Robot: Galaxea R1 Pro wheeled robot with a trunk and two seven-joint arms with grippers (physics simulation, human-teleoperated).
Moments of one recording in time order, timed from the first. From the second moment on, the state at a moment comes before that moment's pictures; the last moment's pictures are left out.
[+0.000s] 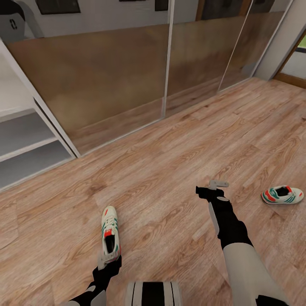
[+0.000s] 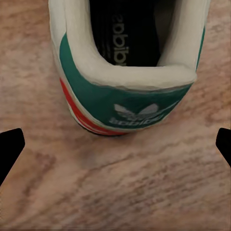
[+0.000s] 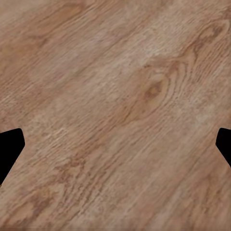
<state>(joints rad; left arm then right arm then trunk) -0.59 -0.08 0.04 -0.02 0.28 -0.44 -0.02 -0.75 0.09 -0.23 -0.96 0.19 0.39 -0.05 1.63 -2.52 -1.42</state>
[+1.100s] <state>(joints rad) -0.59 -0.08 0.04 -0.02 0.28 -0.44 -0.02 -0.75 0.09 -0.23 -0.96 0.19 0.39 -0.05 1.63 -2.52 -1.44</state>
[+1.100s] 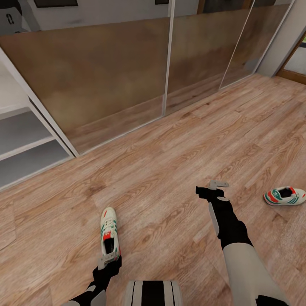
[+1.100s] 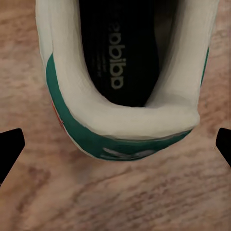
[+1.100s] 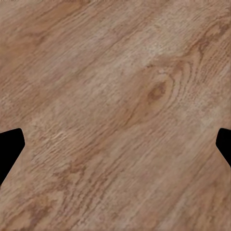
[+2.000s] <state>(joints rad) -0.59 -0.08 0.04 -0.02 0.28 -0.44 -0.02 -0.75 0.09 -0.23 -0.96 0.19 0.39 -0.05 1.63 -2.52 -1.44</state>
